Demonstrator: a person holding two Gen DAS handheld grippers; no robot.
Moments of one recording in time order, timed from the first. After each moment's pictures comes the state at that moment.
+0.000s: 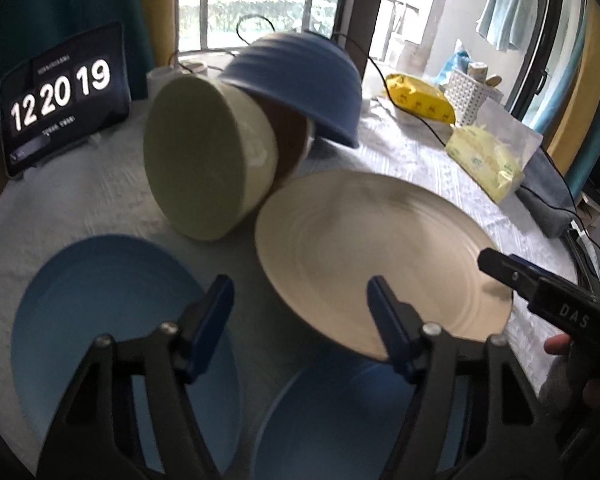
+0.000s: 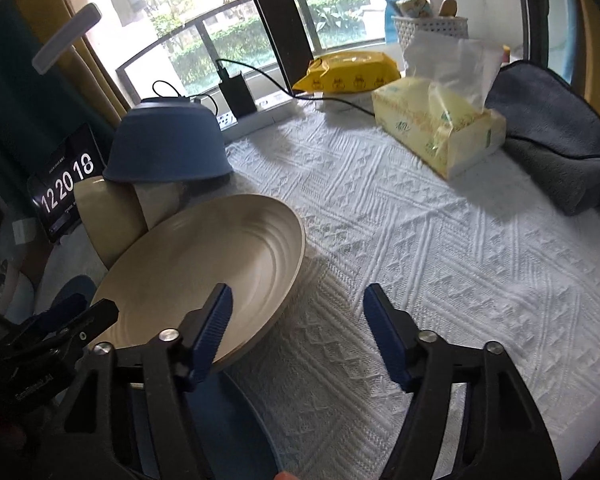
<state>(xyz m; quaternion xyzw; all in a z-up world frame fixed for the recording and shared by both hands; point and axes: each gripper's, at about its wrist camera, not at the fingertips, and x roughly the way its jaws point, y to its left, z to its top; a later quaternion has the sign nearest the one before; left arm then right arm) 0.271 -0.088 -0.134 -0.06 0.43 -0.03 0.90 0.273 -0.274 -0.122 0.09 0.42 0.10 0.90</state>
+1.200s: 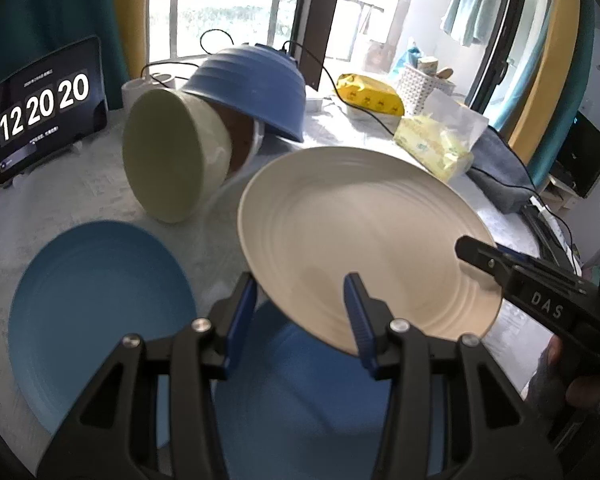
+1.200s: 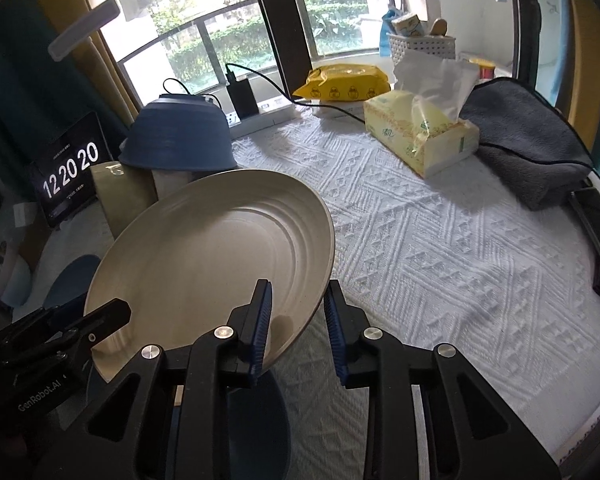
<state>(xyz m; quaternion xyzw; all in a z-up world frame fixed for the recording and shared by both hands) 0.227 -0.103 -0.114 -0.05 0.41 -0.09 0.90 0.227 -0.270 -0.098 0.06 0.40 0.07 0.91</state>
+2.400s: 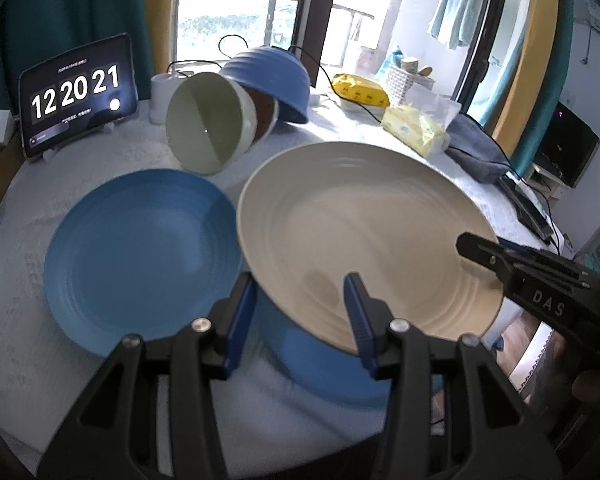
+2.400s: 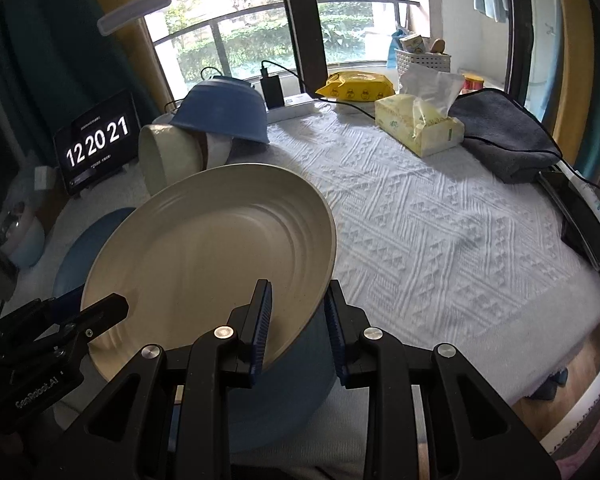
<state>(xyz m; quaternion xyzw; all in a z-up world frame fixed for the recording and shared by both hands) 0.137 -0.072 -0.114 -0.05 0.40 -0.10 0.91 0.137 -0.231 -0.088 0.02 0.39 0.07 0.92</state>
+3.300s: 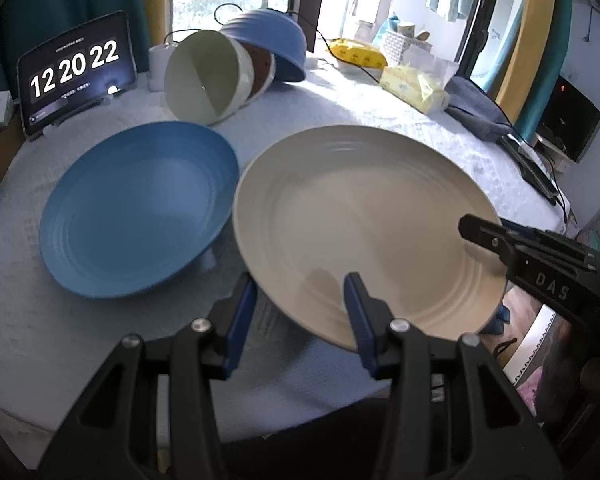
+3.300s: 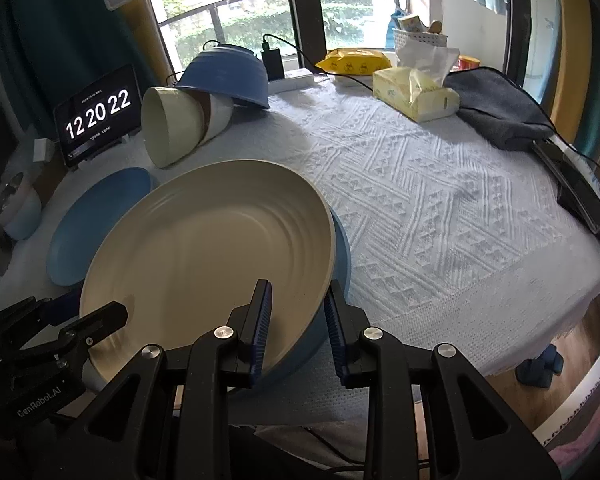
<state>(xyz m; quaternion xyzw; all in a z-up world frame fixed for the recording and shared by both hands) 0.117 -0.078 -0.137 -0.02 0.44 -0.10 0.89 0.115 -0.231 -0.115 0.02 0.41 0.06 0.91</state>
